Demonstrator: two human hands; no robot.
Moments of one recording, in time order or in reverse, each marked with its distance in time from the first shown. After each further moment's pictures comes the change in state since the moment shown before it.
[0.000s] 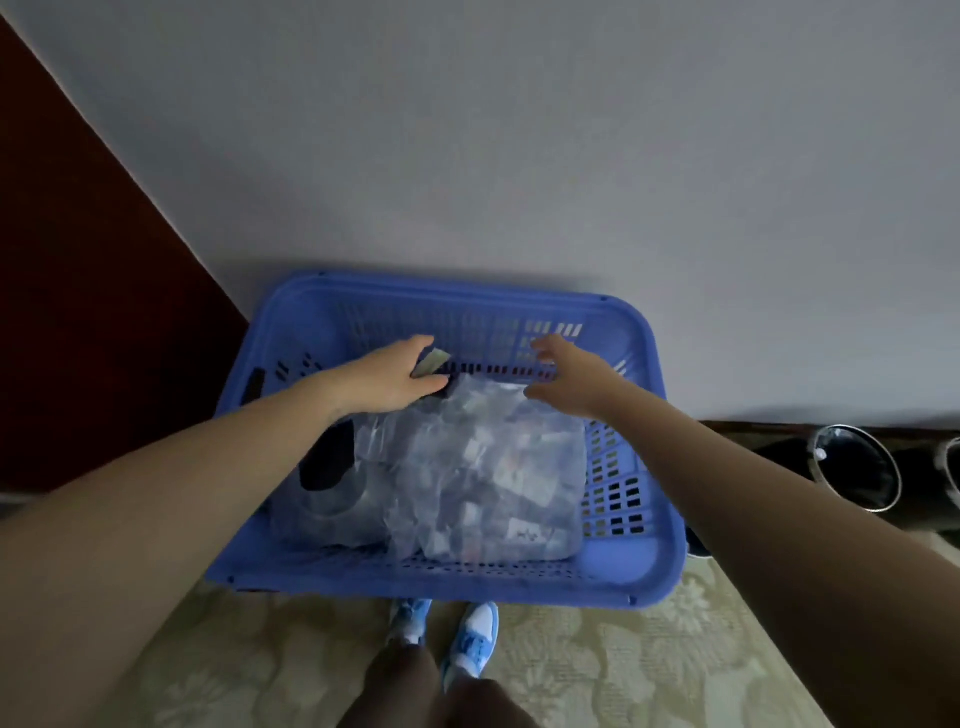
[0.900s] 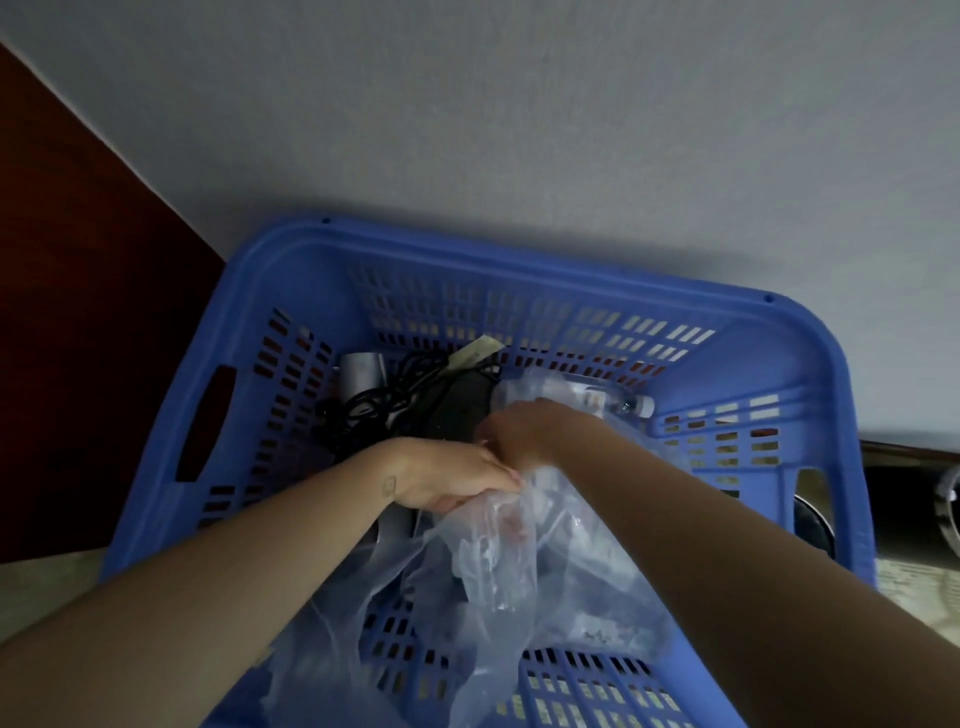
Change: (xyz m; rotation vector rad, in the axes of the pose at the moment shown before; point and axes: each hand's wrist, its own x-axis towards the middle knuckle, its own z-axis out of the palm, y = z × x) left_hand 0.107 -0.068 0.094 -0.796 -0.685 -0.335; right_hand 0.155 -0.032 0.130 -0.572 -0.600 -0.303
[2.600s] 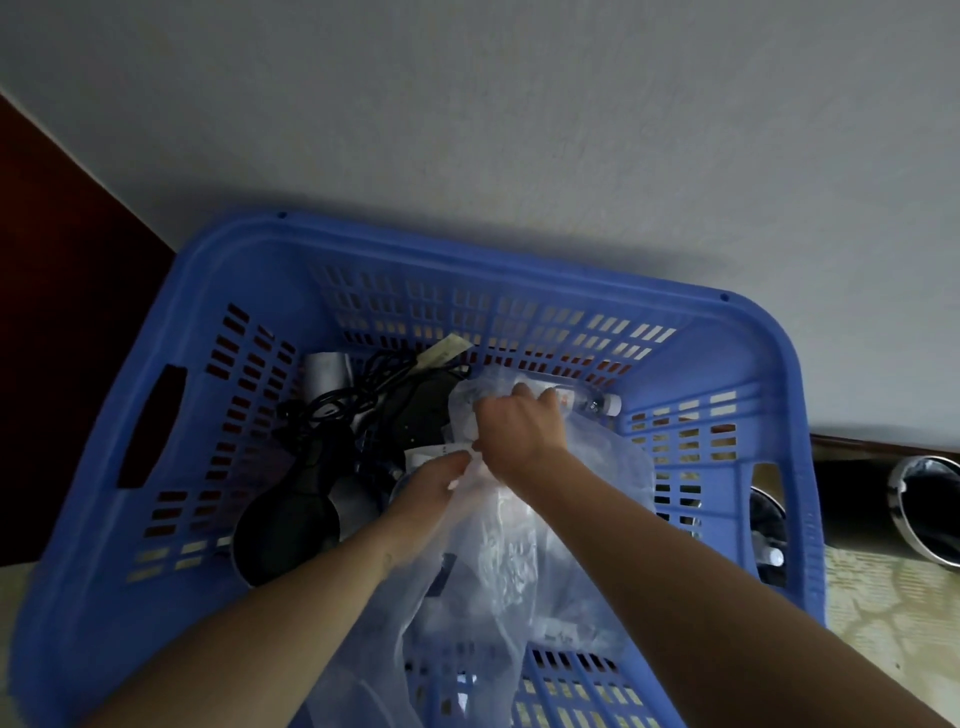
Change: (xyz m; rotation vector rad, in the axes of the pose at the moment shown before) left_hand 0.058 -0.054 0.033 -0.226 0.579 0.476; right_hand -0.015 0.004 0.024 -0.022 0.394 0.286
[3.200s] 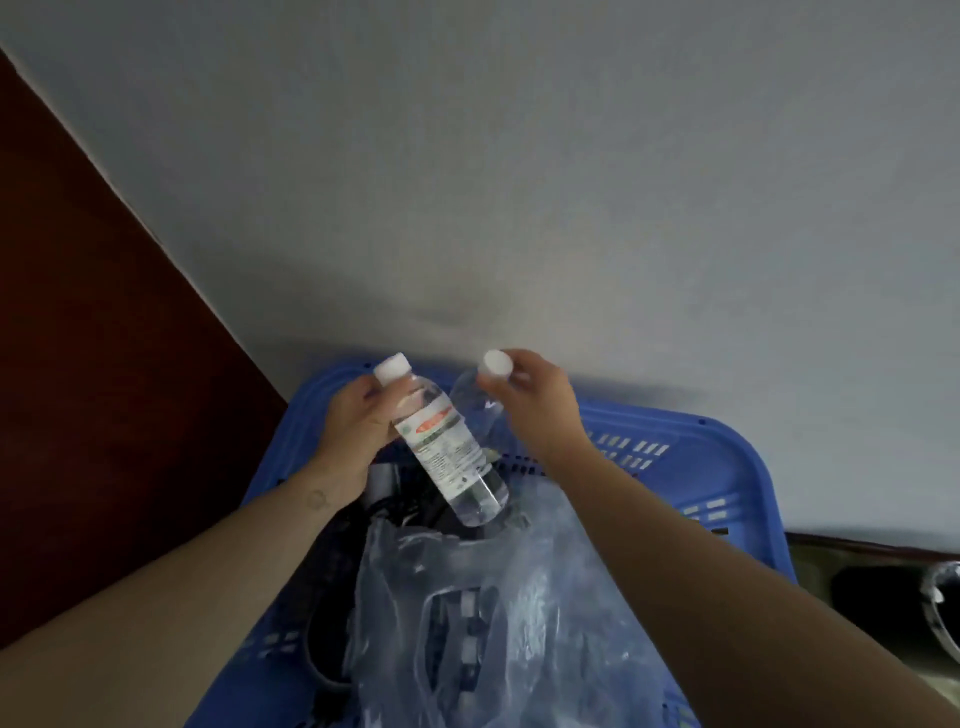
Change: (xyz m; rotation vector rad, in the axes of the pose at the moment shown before) left_hand -0.035 0.183 -0.125 -0.258 0.412 0.360; right_hand -0.006 -0.008 -0.150 1.278 0.484 0.054
